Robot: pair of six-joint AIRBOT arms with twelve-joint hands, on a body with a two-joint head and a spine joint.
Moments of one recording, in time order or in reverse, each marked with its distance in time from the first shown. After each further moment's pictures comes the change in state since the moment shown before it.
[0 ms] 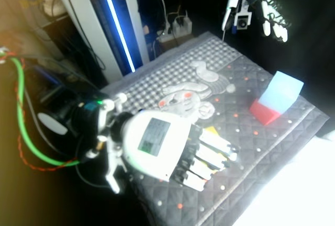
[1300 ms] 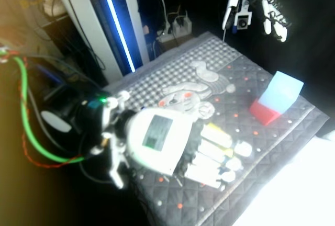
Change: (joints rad) left arm 0.000 0.000 0.000 -0.001 -0.015 -0.002; right arm -0.001 -0.003 -0.034 -0.009 -0.013 0.003
